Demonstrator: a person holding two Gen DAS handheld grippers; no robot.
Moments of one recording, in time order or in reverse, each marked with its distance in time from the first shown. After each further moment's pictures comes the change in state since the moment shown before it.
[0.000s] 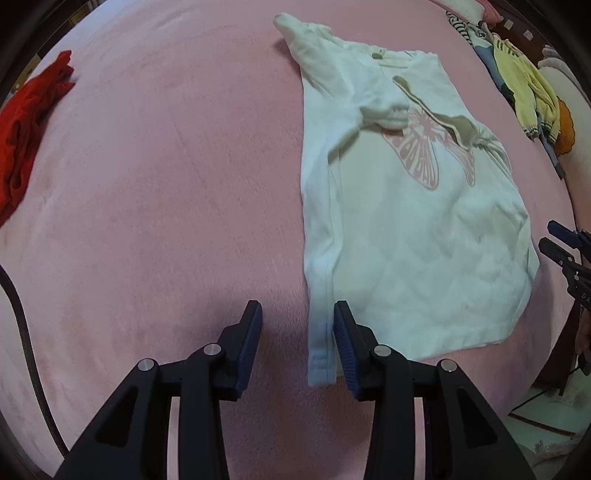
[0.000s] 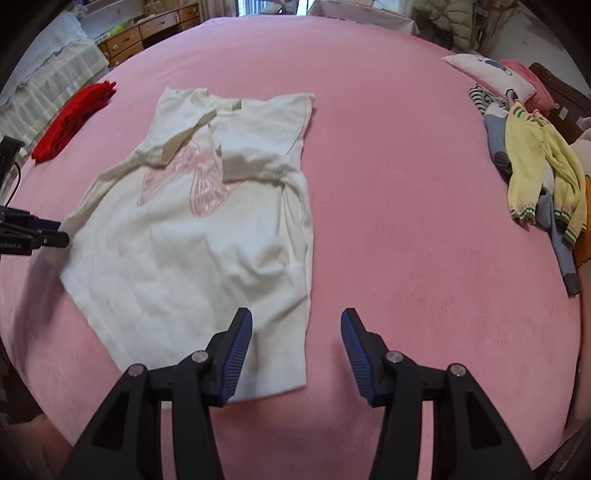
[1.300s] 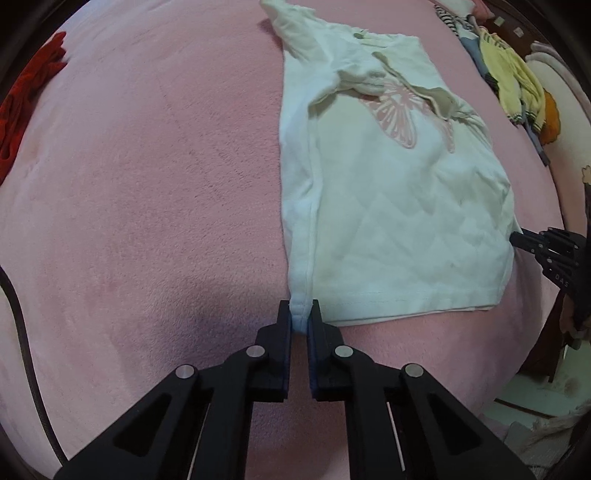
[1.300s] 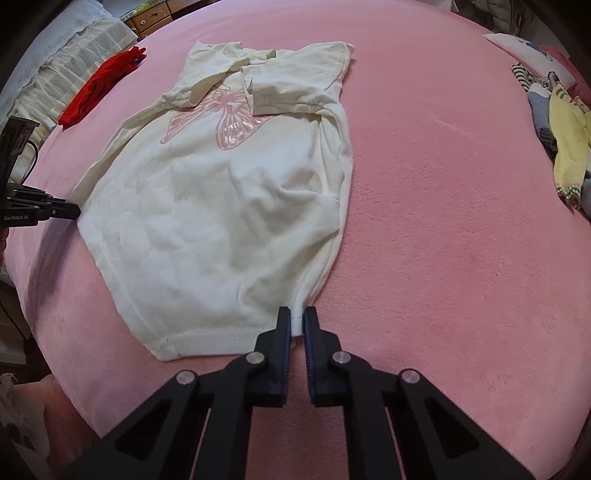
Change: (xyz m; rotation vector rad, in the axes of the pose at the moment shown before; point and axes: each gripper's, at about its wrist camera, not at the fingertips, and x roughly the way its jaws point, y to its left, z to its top) left arm -0.005 0.002 -0.039 0.013 0.031 -0.071; right arm 0.027 0.001 -0.027 -0.062 0.101 0.148
